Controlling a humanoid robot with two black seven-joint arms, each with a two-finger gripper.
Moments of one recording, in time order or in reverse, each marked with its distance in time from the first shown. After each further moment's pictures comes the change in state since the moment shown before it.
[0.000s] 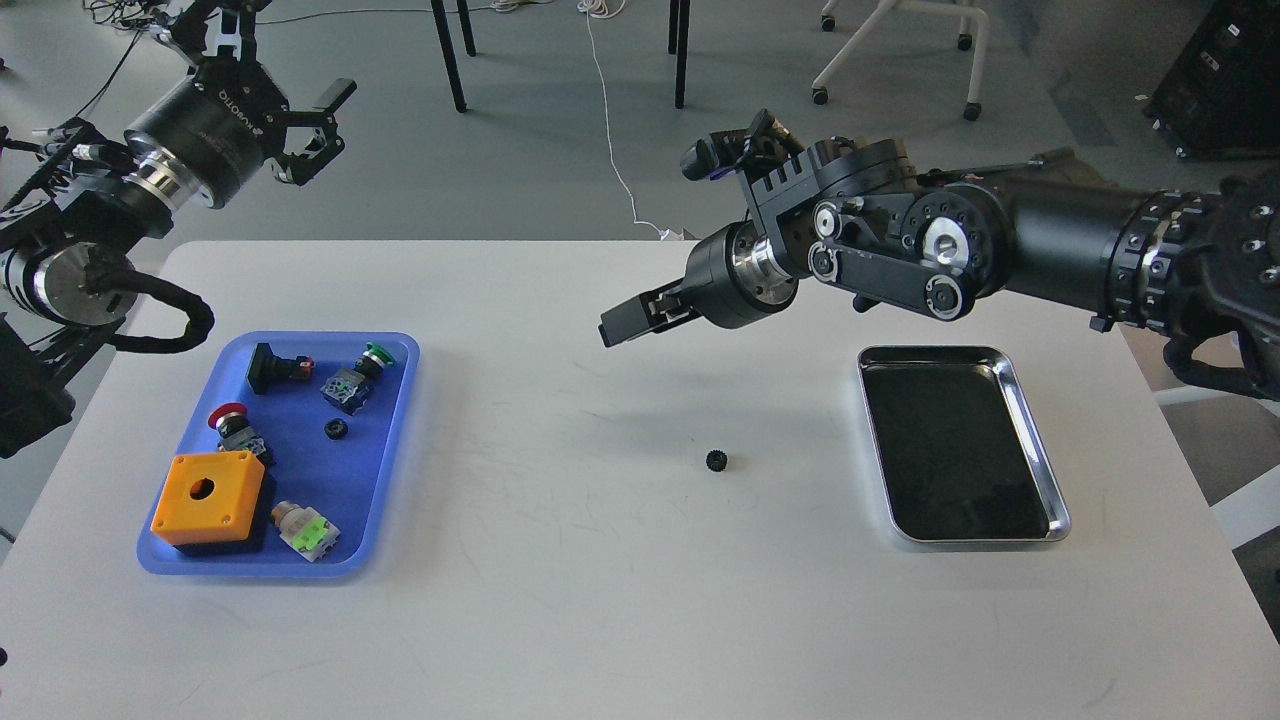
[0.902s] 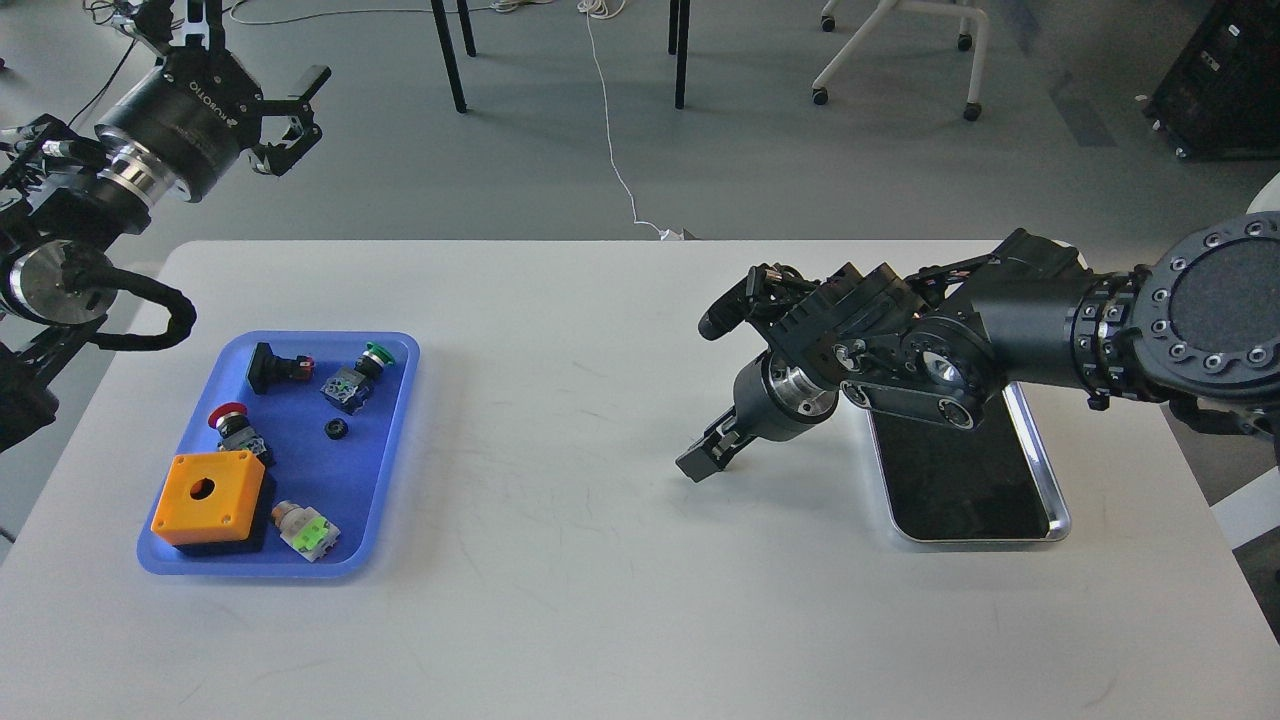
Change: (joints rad) left arm 0.014 0.018 -0.025 -0.004 0.001 0.000 -0.003; right arm -0.115 0.015 -0.208 0.036 -0.162 -0.114 0.086
